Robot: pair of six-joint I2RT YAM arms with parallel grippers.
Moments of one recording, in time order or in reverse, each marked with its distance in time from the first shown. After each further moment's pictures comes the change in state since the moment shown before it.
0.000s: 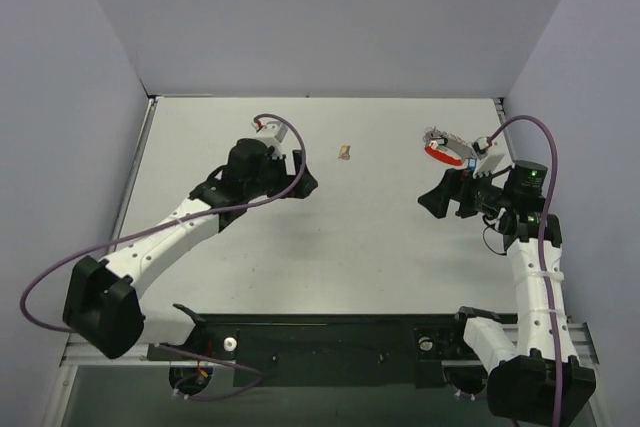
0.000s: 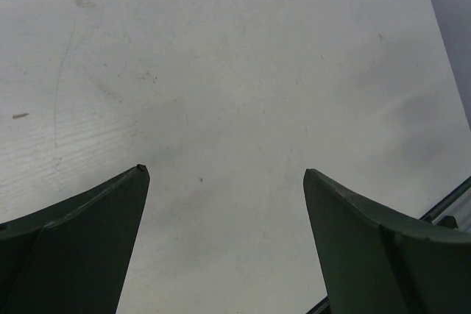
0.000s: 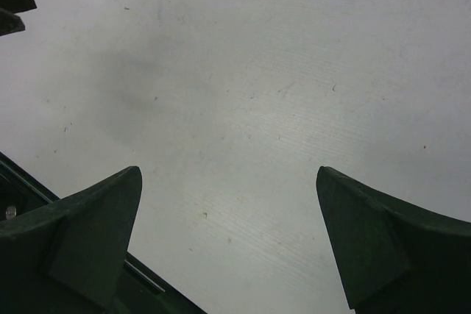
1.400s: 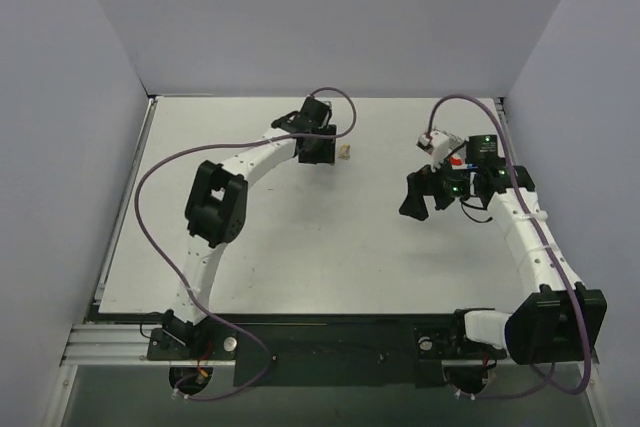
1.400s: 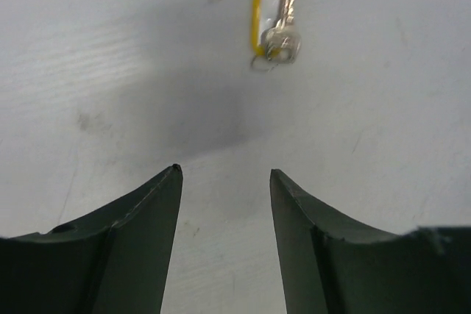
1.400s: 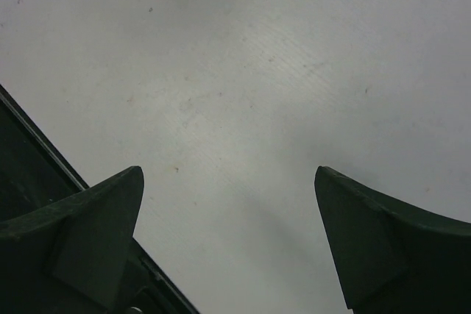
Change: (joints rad) left arm -0.023 1.133 1.177 -0.468 -0.151 0.059; right arm 0.143 0.262 0.126 -0.180 0.044 -0.290
